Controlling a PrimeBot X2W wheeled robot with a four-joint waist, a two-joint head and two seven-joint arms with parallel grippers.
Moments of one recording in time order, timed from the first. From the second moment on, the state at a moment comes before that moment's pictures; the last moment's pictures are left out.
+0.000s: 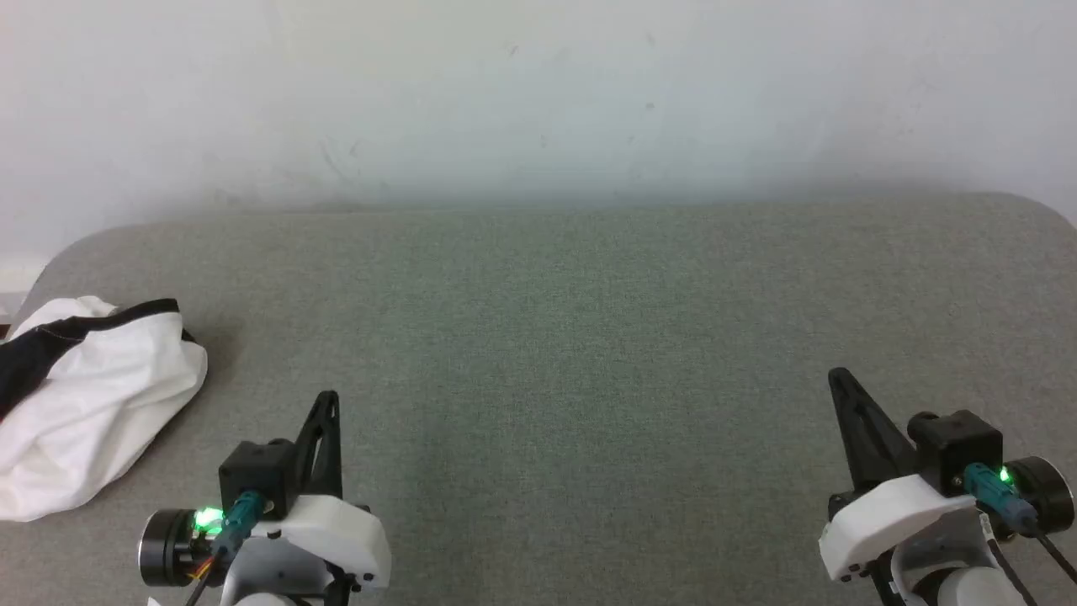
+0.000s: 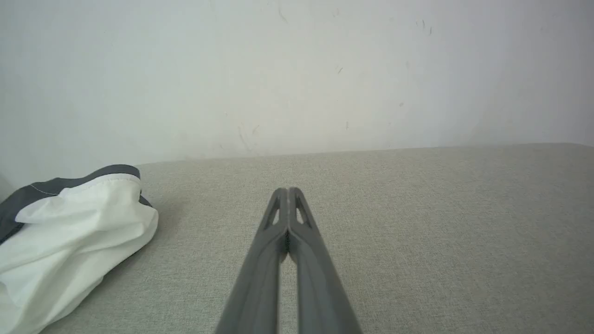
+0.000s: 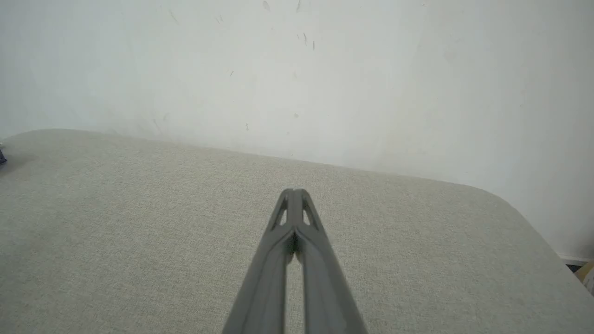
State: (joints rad) left arm 0.01 0.05 0.00 0.00 -0.01 0.01 0.00; right arm 0.01 -0.05 0.00 0.01 0.01 0.13 0.00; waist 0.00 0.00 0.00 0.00
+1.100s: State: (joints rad) left arm 0.01 0.05 0.00 0.00 -0.01 0.01 0.00; right arm 0.01 -0.05 0.00 0.01 0.01 0.13 0.00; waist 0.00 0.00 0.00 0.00
